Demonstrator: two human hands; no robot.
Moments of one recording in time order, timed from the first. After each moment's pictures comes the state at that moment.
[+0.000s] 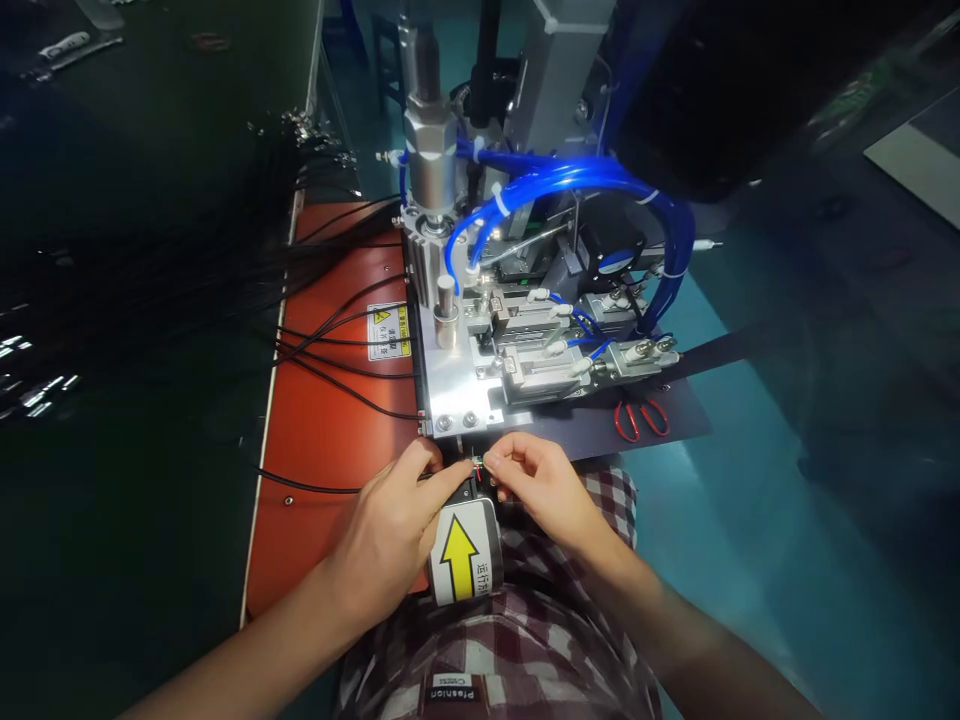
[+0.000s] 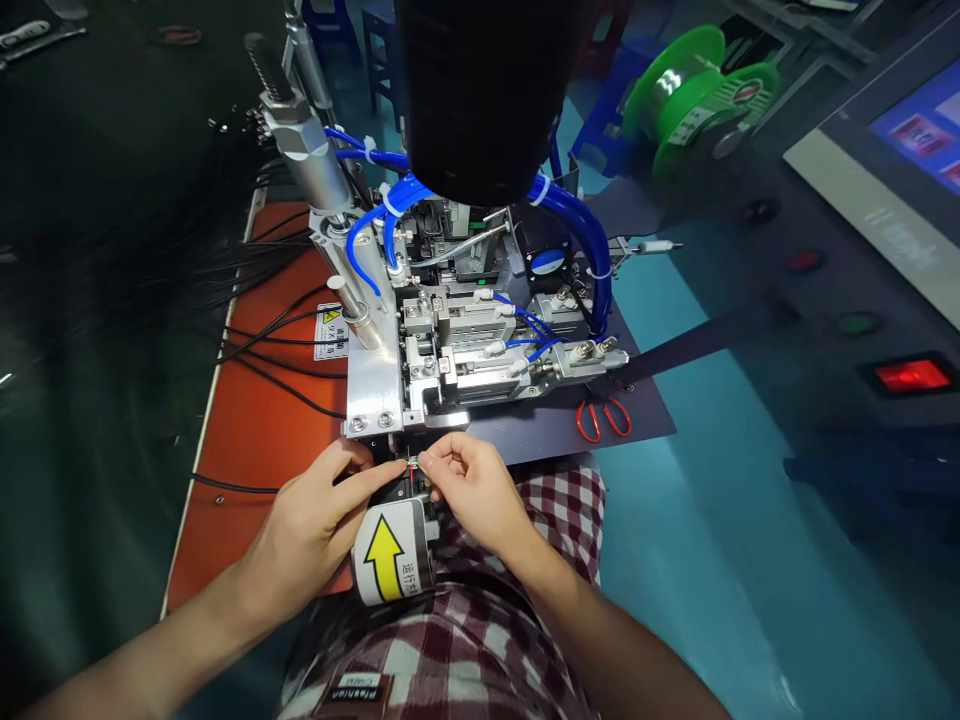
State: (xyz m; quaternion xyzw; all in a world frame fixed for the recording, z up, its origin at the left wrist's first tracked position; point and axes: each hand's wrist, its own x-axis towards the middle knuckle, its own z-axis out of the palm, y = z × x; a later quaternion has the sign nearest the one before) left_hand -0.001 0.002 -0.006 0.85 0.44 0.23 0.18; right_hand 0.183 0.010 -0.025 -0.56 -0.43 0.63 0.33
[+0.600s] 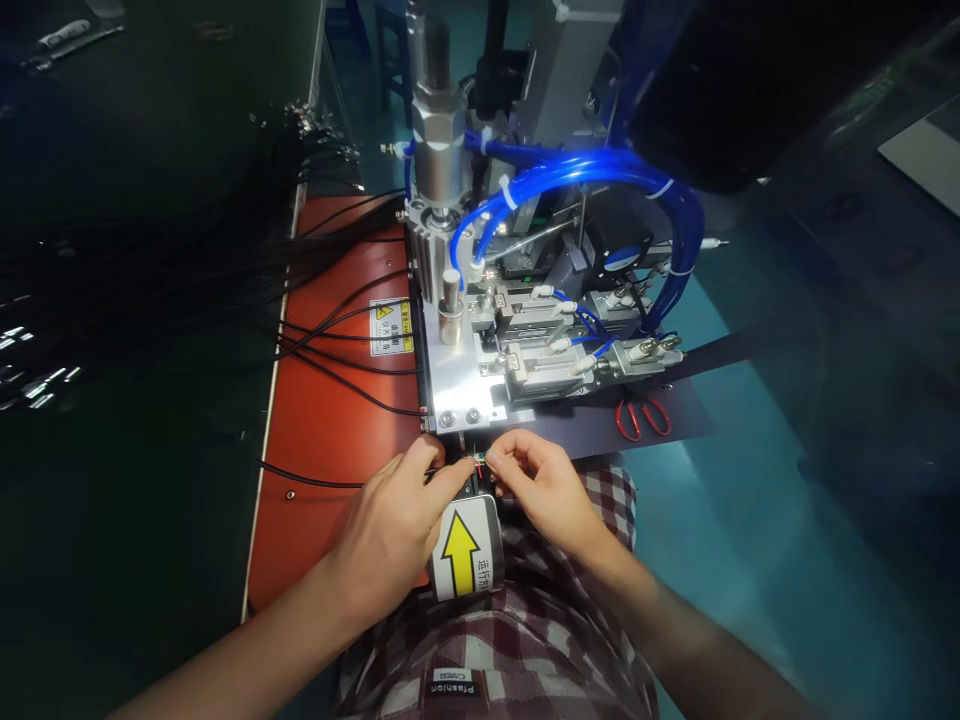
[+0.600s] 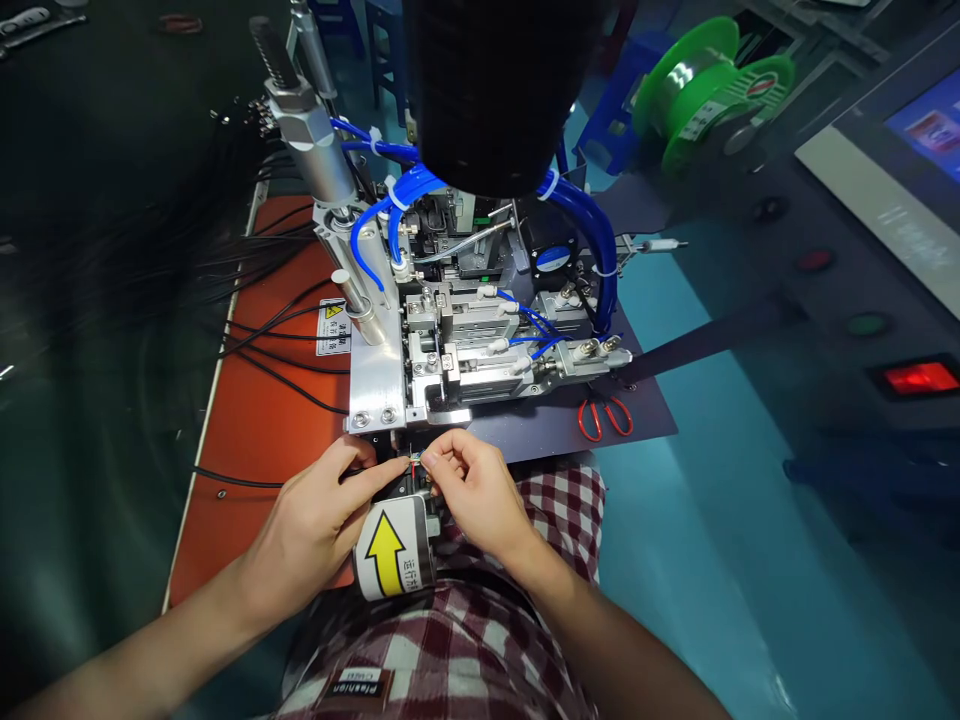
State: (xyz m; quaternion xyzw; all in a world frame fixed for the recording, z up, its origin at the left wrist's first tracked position) left_hand 0.000 0.002 -0.006 0.87 0.43 0.20 0.15; right_hand 0.182 0.005 -0.028 -0.56 -0.49 0.58 0.34
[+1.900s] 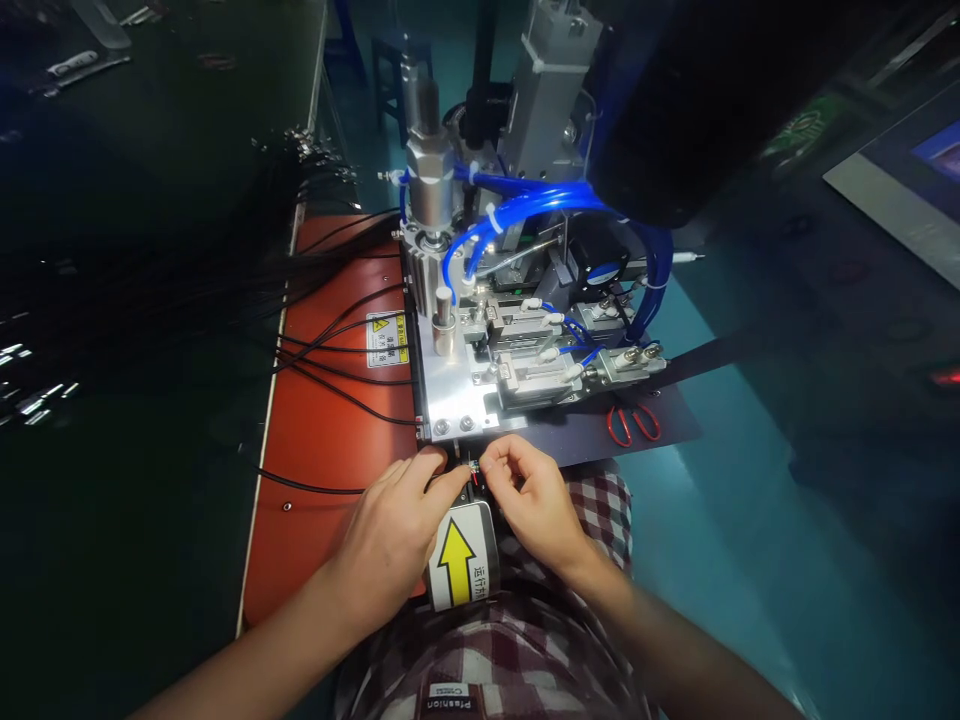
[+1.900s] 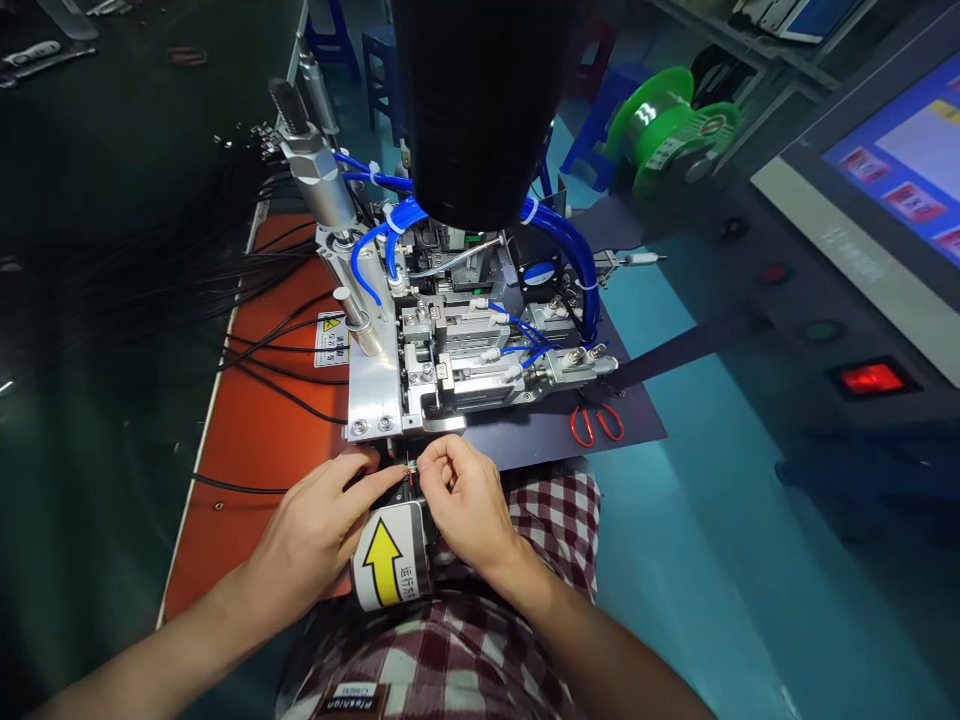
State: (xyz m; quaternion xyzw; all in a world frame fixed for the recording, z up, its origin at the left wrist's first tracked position) left_hand -0.001 0.001 -0.009 0.89 0.41 0.19 0.10; right_hand 0.174 0.000 -0.032 -0.58 -0.58 0.43 0.37
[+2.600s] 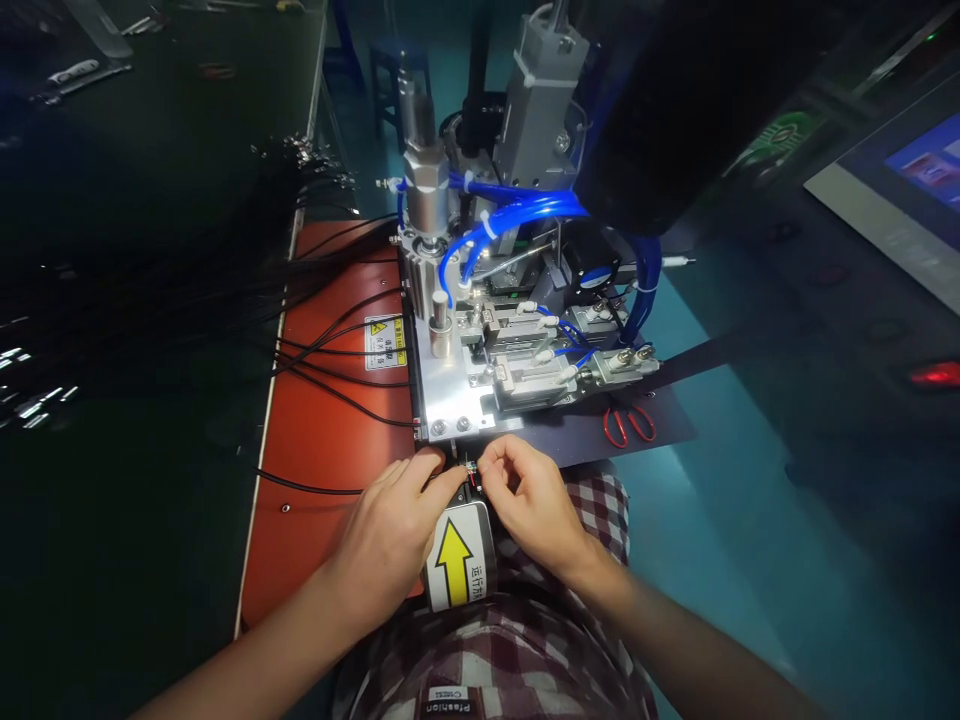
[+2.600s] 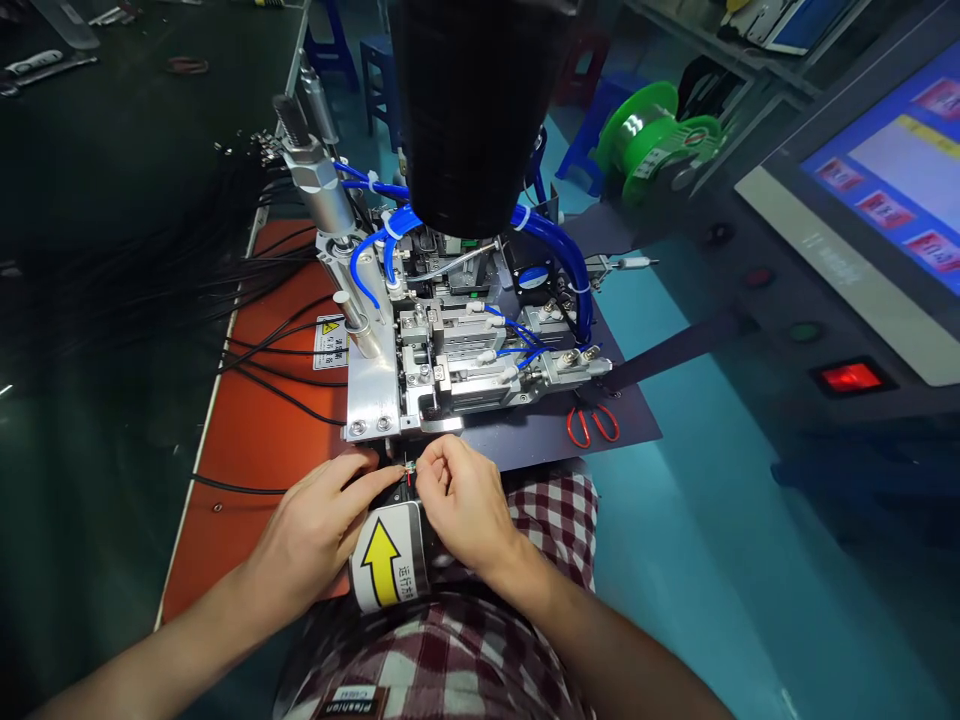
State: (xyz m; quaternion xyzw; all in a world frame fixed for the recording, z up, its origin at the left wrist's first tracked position) left_hand -0.003 0.000 -0.010 0.88 0.42 0.17 0.11; right_hand 0.176 0.002 -0.026 -0.59 -0.61 0.41 0.33
